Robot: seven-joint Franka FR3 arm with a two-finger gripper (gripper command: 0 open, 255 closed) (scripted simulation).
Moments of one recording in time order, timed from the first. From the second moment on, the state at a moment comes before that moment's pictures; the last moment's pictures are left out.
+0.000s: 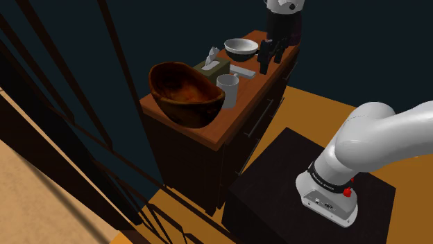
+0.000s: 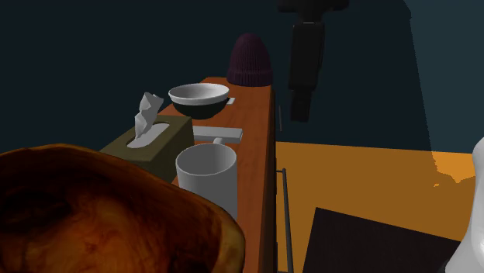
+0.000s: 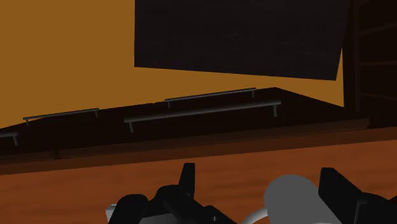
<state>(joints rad) 0.00 -0.74 0.06 -2.38 -0.02 1.62 -0.01</state>
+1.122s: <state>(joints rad) -0.01 -0.33 -0.01 -2.17 0.28 2.05 0.16</state>
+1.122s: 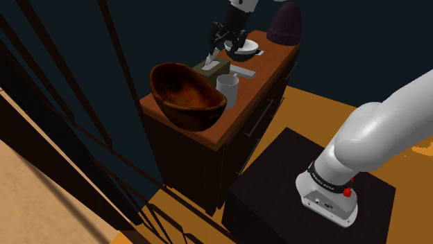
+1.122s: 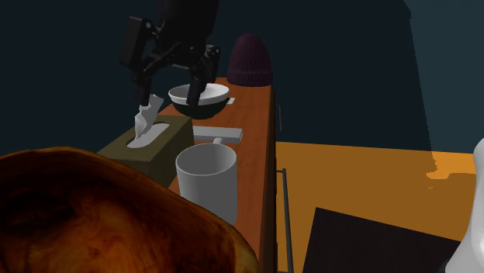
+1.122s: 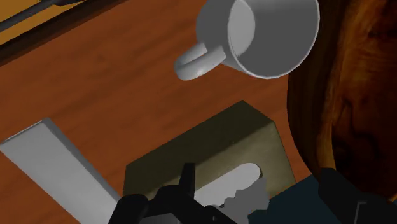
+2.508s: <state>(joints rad) 0.00 -0.21 -0.01 -2.15 0.36 2.21 0.16</state>
